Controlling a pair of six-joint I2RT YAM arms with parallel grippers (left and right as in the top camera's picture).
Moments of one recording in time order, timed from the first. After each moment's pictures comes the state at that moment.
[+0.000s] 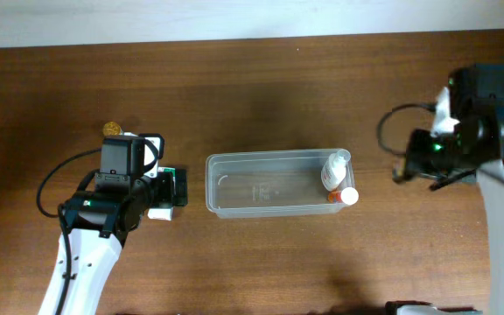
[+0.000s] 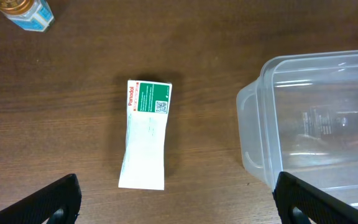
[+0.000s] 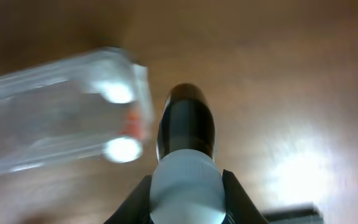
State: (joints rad) left arm -0.14 1.18 0.98 -0.83 0.03 -0.10; right arm -0.02 1.41 1.71 -1.56 -0.02 0.20
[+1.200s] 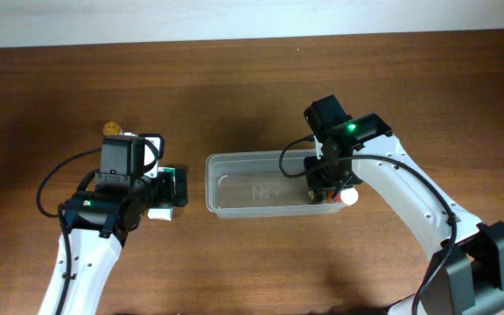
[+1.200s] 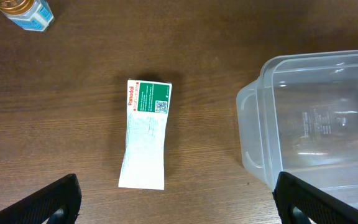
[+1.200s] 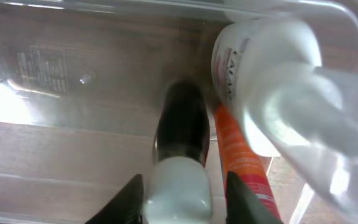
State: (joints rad) left arm -0.14 1.18 0.98 -0.83 0.03 -0.10; right arm 0.38 1.67 1.32 -1.13 -0.02 0.29
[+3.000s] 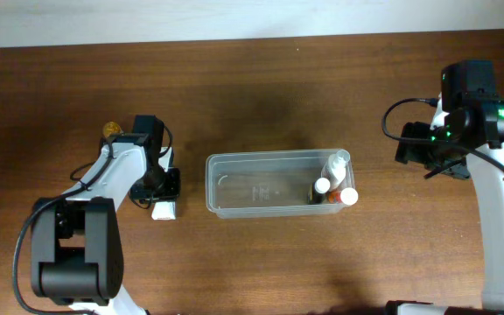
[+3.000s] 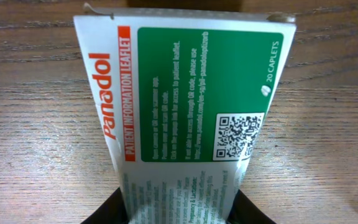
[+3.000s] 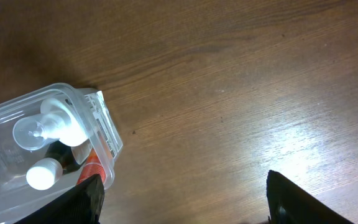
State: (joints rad) left arm -0.08 1.86 1.14 -0.89 0.03 -0.09; right arm -0.10 1.48 1.58 -1.42 0.06 0.25
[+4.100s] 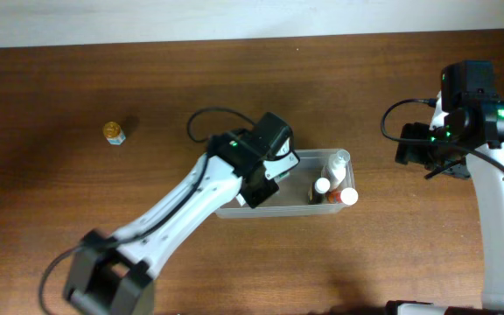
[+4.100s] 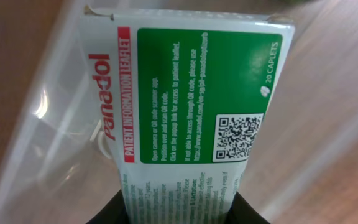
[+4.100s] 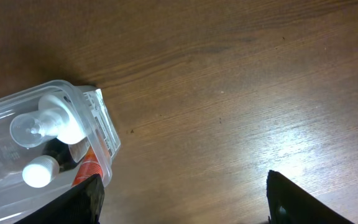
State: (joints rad) left arm -0.70 1.78 1.44 -1.01 -0.05 0.30; right arm -0.10 1.48 1.58 -1.42 0.06 0.22
